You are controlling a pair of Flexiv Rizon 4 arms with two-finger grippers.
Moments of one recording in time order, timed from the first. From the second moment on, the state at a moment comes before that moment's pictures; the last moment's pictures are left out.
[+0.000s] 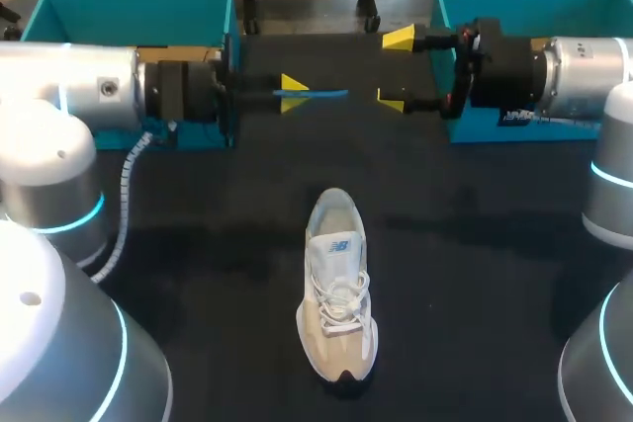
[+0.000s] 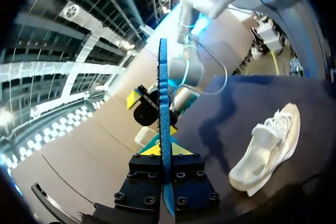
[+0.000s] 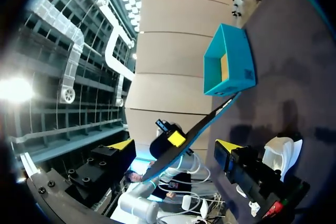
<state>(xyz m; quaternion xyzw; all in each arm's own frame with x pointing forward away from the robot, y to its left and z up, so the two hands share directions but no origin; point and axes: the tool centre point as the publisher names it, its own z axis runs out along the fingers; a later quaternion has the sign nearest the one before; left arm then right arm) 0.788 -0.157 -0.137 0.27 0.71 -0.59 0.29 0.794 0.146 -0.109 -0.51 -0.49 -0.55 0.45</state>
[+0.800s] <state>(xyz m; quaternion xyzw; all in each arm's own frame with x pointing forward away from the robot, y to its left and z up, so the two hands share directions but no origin) 0.790 -0.136 -0.121 0.07 0.72 -0.69 -0.04 0.794 0.146 -0.109 -0.51 -0.49 -0.55 0.45</state>
